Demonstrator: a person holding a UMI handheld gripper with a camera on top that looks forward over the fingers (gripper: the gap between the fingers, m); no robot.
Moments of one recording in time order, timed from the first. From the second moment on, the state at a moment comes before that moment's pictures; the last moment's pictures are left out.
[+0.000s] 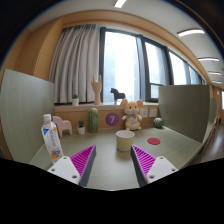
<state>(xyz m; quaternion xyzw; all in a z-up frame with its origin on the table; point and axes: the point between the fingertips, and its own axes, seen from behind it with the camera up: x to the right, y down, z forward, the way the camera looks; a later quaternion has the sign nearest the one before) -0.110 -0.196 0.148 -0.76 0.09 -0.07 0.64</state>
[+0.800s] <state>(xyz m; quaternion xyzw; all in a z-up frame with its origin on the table) -0.330 -0.092 0.105 -0.76 -0.03 0.06 0.64</state>
